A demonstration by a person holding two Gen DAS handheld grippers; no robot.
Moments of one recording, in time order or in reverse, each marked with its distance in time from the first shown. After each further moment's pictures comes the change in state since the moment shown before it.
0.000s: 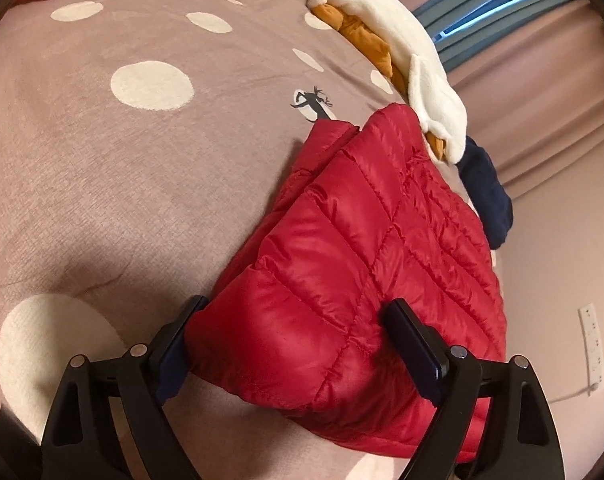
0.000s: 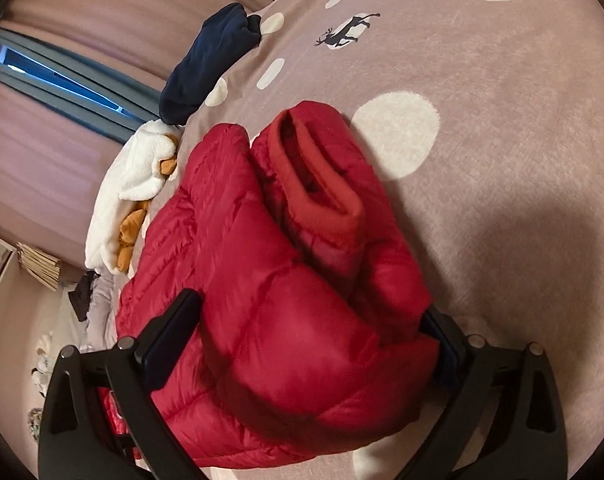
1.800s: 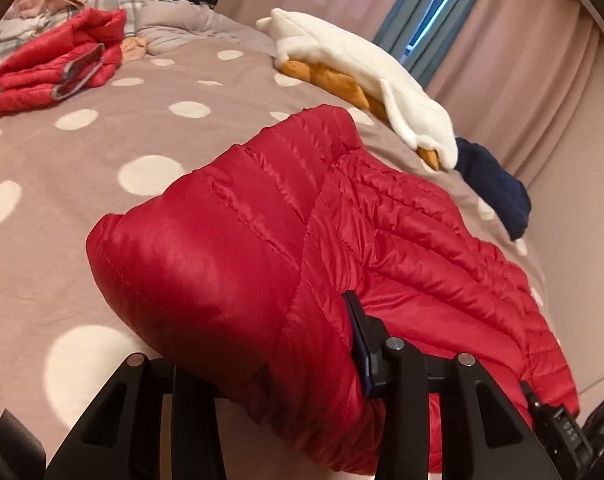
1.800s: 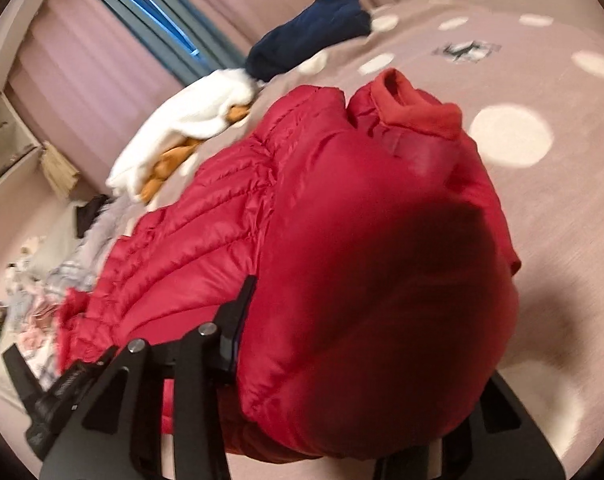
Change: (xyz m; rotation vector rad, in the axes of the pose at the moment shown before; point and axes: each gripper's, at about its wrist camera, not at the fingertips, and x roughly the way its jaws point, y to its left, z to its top) left arm -0.023 -0.032 -0.022 0.229 -0.225 0.153; right arm 0.021 0.059 -0.049 -0.347 0.000 0.103
